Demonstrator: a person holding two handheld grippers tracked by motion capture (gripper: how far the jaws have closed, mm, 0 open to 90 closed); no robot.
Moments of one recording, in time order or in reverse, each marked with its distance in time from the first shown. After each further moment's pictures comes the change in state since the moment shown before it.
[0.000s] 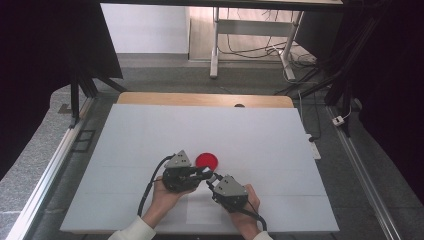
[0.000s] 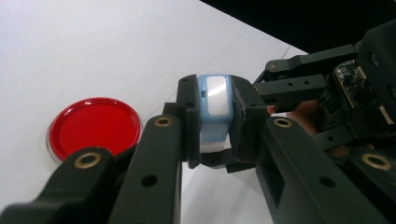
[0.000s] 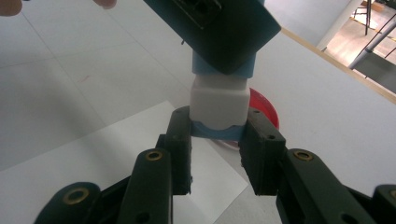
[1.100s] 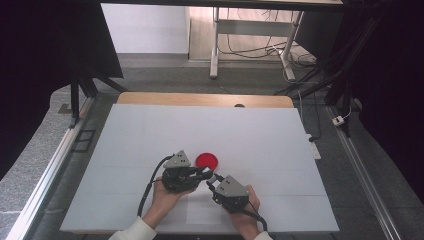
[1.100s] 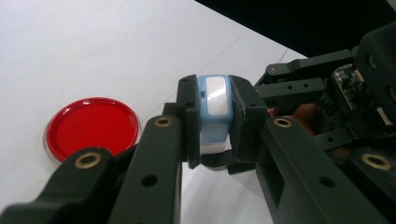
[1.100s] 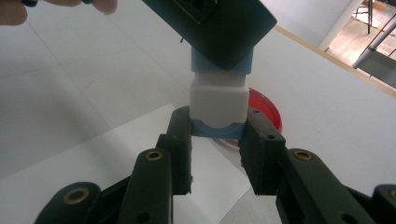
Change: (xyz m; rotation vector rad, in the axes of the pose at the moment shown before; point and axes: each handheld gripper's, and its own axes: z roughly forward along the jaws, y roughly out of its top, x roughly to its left) left arm 0.000 -0.001 -0.001 -0.015 -0.006 -0.009; right arm 0.000 -0.002 -0.002 -0.016 0.005 0.032
